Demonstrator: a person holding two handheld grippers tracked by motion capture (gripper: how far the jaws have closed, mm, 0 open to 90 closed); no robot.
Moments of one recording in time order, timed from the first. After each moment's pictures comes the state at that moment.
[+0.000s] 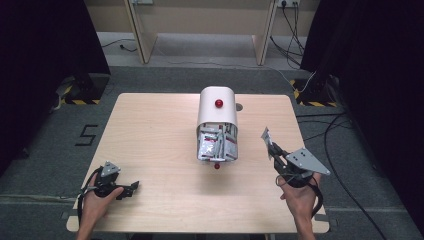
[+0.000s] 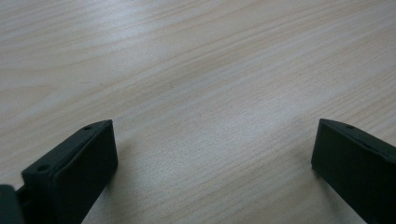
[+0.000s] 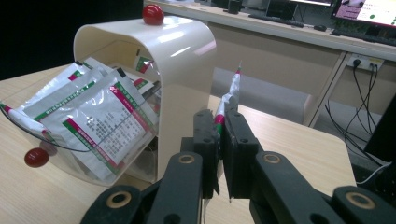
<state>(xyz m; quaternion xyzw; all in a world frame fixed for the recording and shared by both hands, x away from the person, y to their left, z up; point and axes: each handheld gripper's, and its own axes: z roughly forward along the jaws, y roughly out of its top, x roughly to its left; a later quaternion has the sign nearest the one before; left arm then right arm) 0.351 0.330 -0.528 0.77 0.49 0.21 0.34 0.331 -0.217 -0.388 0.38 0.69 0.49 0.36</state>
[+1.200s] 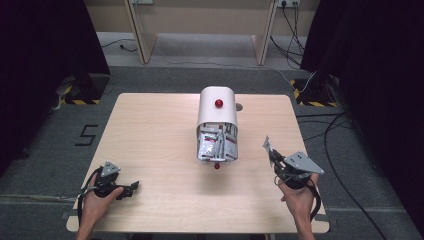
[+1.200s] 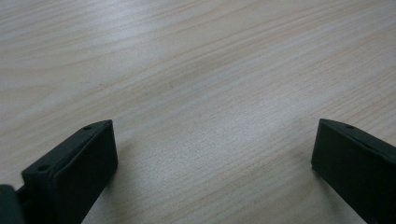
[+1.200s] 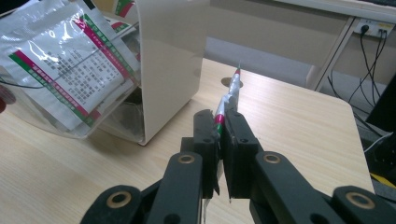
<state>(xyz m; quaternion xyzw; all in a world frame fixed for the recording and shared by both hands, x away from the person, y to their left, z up) 0.351 0.330 -0.528 0.77 0.49 0.21 0.34 0.343 -0.228 -0.424 0.40 0.71 0.46 0.34</state>
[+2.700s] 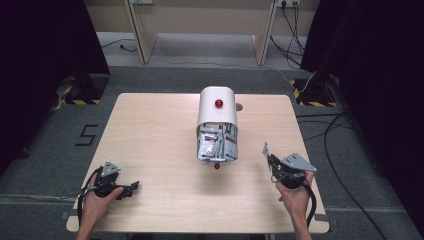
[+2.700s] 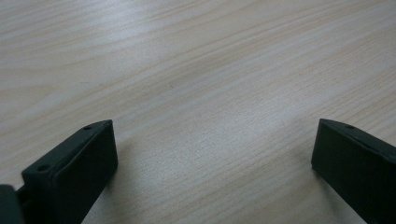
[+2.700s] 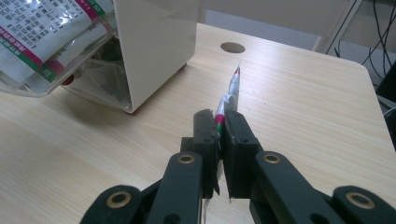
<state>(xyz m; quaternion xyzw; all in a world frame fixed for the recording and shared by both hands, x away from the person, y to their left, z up) 0.351 0.330 -0.528 0.77 0.49 0.21 0.34 0.359 -0.232 -0.458 0.43 0.73 0.43 0.31</state>
